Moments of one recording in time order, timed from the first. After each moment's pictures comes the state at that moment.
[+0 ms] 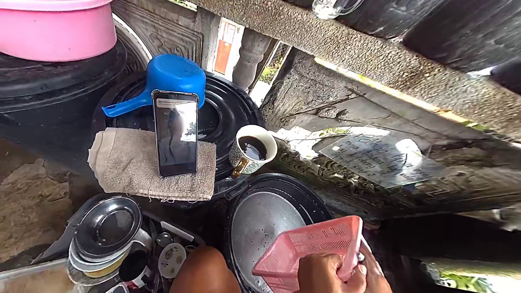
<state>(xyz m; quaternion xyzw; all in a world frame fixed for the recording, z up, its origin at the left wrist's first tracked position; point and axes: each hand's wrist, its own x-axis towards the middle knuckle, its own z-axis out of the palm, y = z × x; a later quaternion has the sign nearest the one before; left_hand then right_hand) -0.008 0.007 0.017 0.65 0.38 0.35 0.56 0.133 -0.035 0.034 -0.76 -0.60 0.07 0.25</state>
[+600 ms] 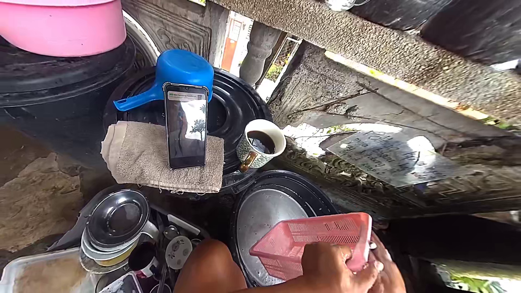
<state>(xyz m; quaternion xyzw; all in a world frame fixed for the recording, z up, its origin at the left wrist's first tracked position) -0.011 0.021 0.014 0.69 0.35 0.37 0.51 0.149 -0.030 0.016 -0.69 -0.61 0.09 0.37</state>
